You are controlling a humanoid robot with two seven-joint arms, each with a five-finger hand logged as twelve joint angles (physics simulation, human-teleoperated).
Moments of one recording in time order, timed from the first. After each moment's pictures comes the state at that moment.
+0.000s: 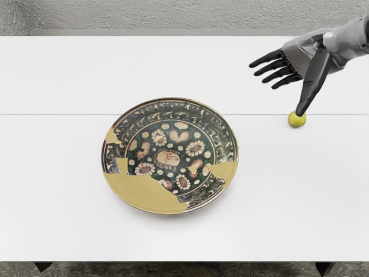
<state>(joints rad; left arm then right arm) -0.02 0.00 -0.08 -0.29 -0.05 0.01 0.09 1.80 -0.86 -0.24 1.27 0.15 0.61 -0.61</state>
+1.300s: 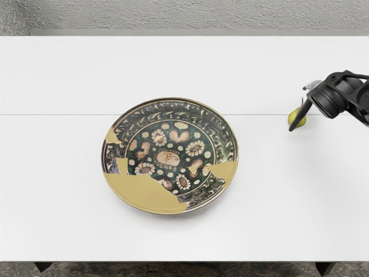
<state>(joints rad) -0.02 0.00 -0.08 -0.29 -0.05 0.01 0.09 1.31 -0.36 -0.21 0.73 -0.34 -0.16 -0.61</state>
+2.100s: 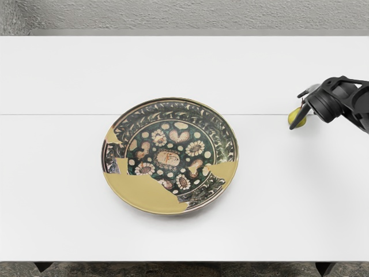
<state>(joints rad) -0.02 0.00 -0.08 -0.29 -0.05 0.01 0.09 1.30 -0.35 -0.22 0.72 -0.32 -0.21 -0.61</state>
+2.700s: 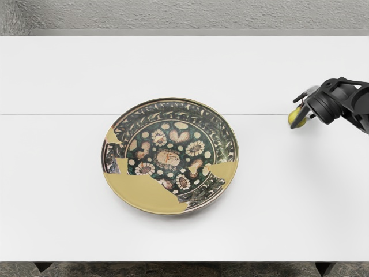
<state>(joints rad) -0.02 0.00 -0.08 -0.29 -0.05 0.01 0.09 1.30 -0.35 -0.24 0.74 -0.32 -0.20 -0.61</state>
